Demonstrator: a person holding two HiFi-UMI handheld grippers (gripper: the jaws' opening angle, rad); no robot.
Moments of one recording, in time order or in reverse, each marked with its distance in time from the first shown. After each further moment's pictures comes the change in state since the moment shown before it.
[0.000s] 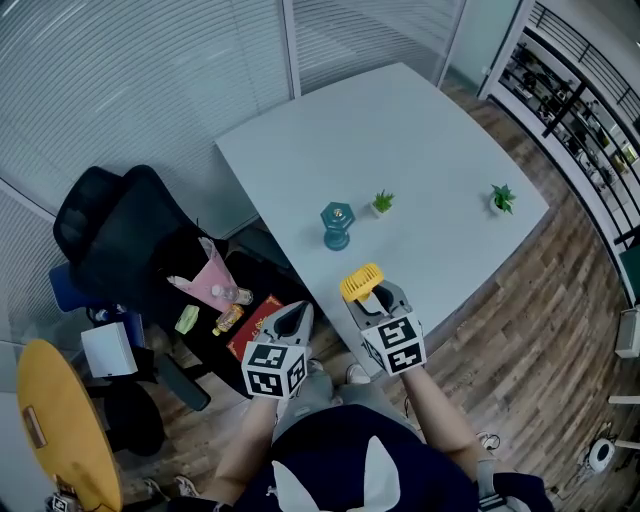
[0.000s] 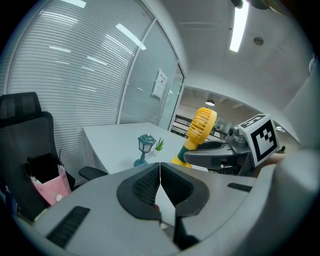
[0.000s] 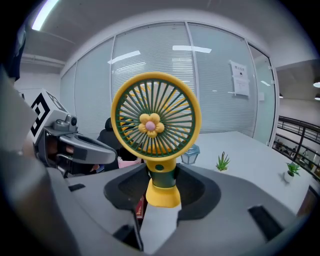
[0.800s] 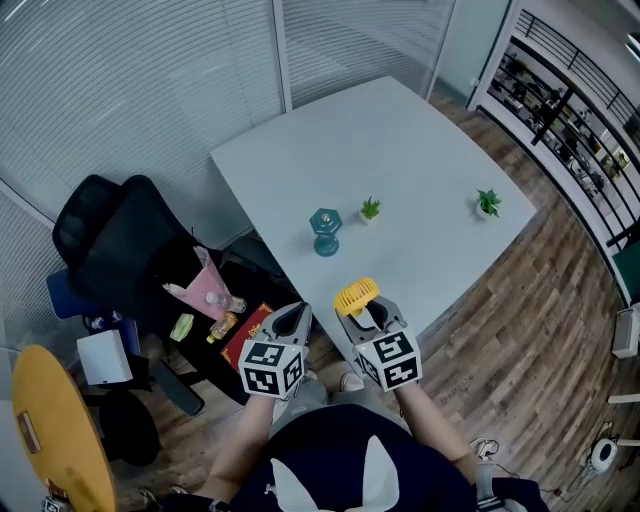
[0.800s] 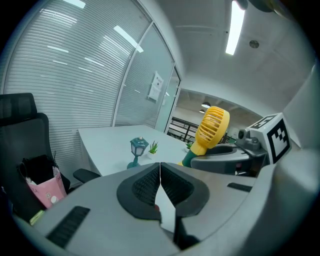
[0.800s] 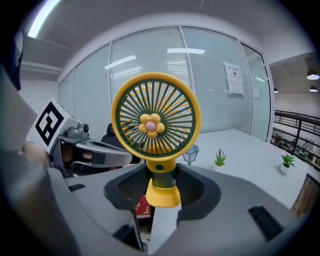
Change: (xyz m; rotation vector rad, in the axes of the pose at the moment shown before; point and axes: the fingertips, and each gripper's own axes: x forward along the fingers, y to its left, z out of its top) left arm -0.001 -0.024 0.009 0.009 -0.030 -0.040; right arm -0.039 0.015 0.001 0.053 -0.026 -0.011
